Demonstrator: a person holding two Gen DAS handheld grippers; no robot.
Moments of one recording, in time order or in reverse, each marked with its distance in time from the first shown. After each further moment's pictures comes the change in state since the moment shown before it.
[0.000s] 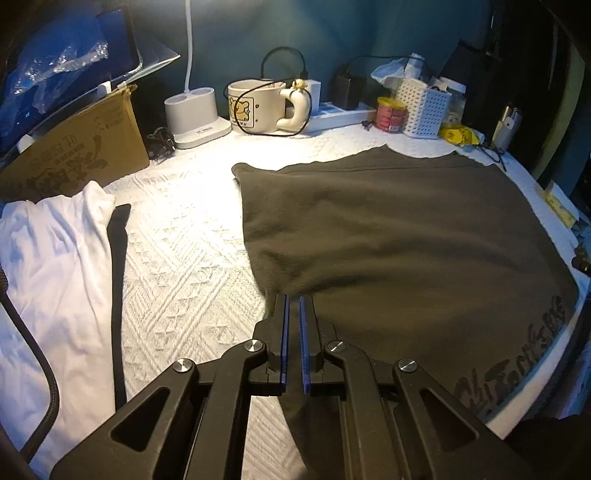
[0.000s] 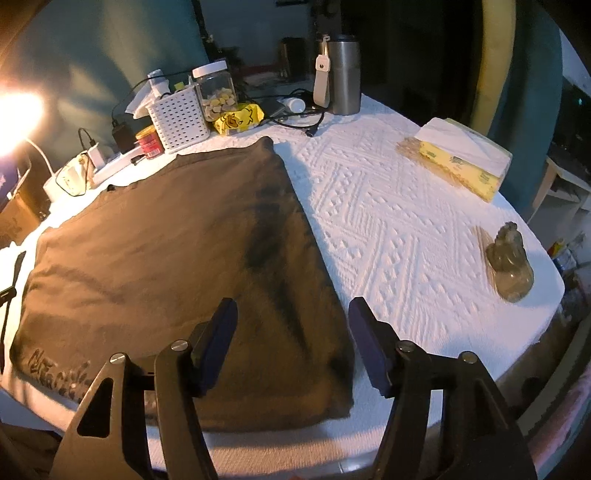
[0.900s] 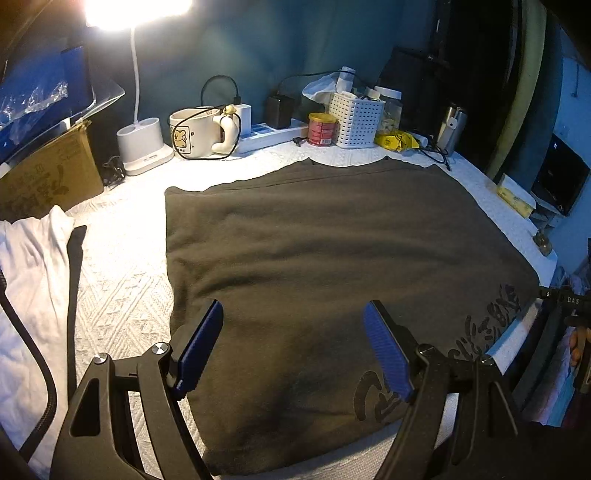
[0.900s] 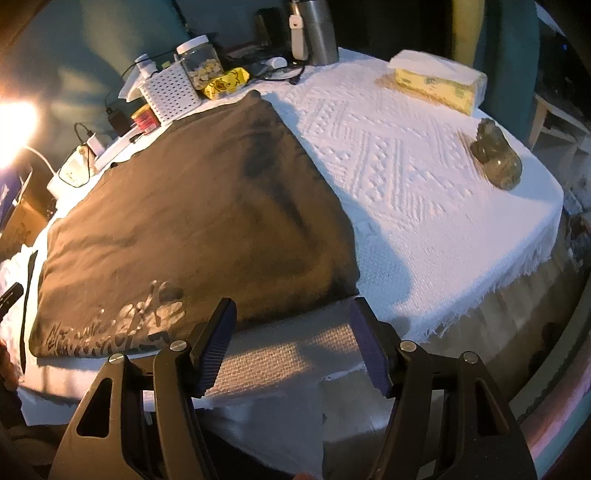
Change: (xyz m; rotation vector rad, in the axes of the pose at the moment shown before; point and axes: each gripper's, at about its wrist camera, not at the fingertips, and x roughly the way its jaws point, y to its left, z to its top) left arm -0.025 -0.060 -0.011 0.060 -0.075 -0.119; right arm -0.012 -0.003 -0.053 0.147 0.131 0.047
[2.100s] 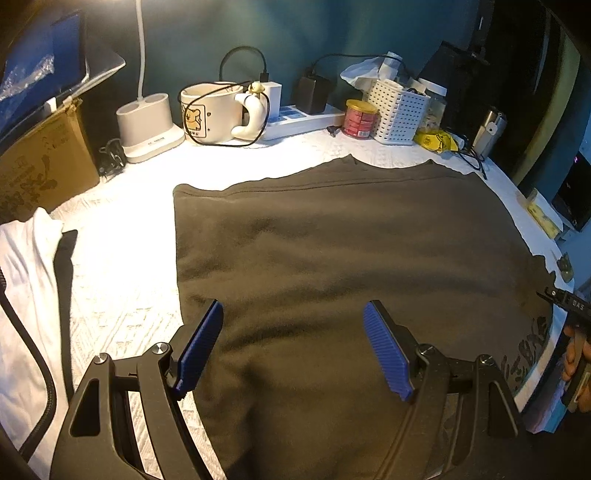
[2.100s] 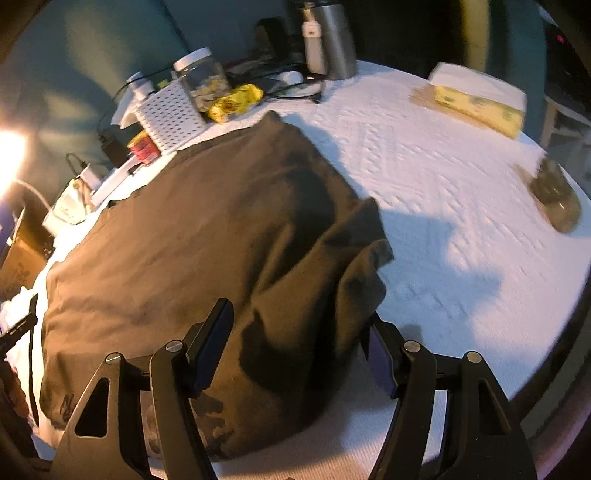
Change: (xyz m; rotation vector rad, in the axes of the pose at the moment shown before) left arm 0.053 0.040 0.039 -0.058 0.090 0.018; right arm 0.042 0.031 0.048 0.067 -0.076 0.017
